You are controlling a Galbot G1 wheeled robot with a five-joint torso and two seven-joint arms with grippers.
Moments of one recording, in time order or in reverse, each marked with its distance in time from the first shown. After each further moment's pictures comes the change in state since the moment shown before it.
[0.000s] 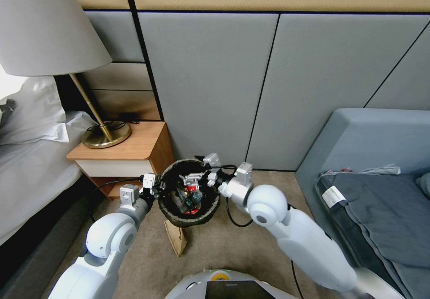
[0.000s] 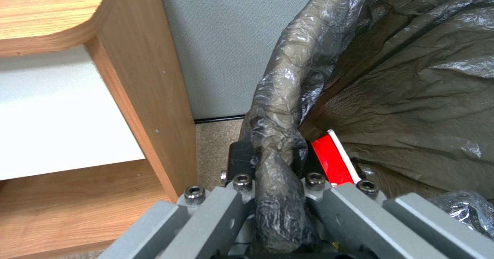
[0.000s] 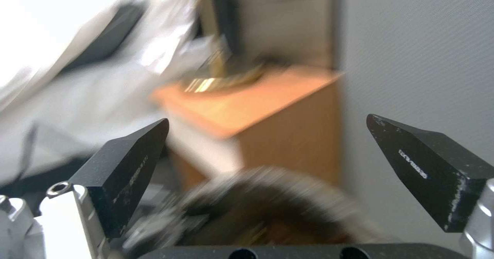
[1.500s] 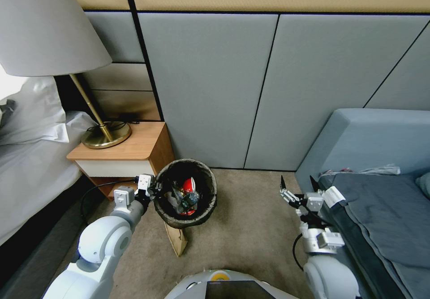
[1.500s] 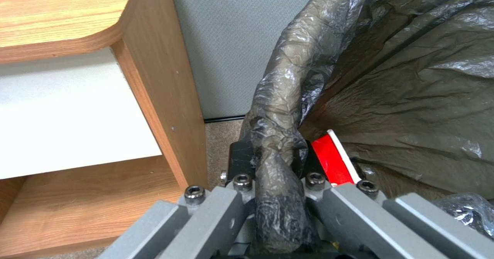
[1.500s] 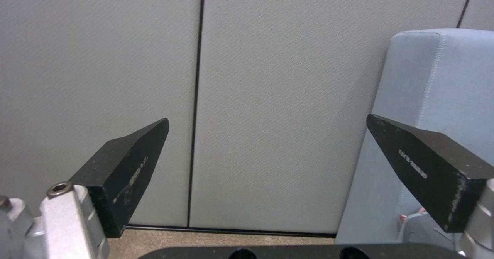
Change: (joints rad) left arm 0.039 0.001 -0.040 -0.028 0.012 0.000 0.009; right arm -0.991 0.389 0.691 -0.001 -0.804 0.663 -0.061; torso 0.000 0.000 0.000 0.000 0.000
